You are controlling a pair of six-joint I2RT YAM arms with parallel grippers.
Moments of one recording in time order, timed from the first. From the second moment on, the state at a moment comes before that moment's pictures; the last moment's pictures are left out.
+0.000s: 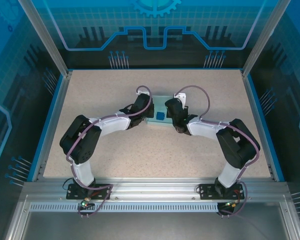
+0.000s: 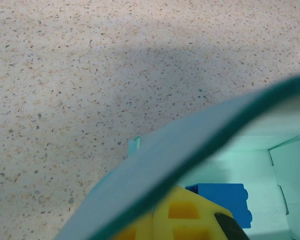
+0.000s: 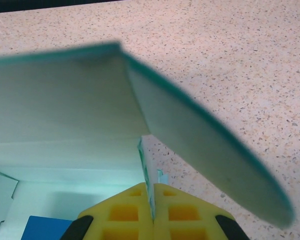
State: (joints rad) left arm -0.59 1.82 1.11 0.01 -0.27 -0.46; right arm 0.61 1.71 0.94 0.10 0.57 0.49
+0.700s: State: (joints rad) left arm -0.64 1.76 0.90 0.24 -0.36 -0.45; right arm 0.72 1.69 0.76 0.34 0.68 0.65
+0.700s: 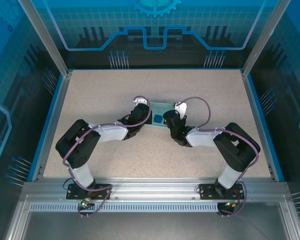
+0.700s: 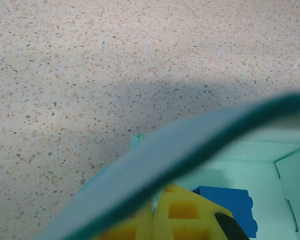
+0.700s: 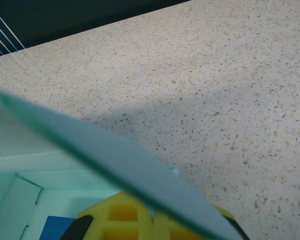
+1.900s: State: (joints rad) left arm -0.65 1.72 0.70 0.51 -0.38 -0.37; right arm 0.83 1.68 0.63 0.50 0.77 0.78
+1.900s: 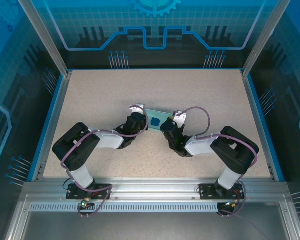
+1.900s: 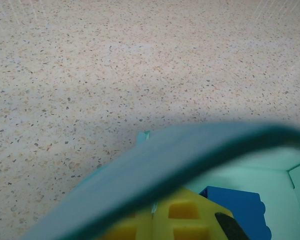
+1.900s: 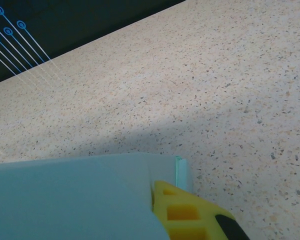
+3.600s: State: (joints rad) left arm -0.63 1.50 0.62 0.31 -0.32 -0.38; right arm 0.87 1.68 0.67 0.35 0.90 0.75
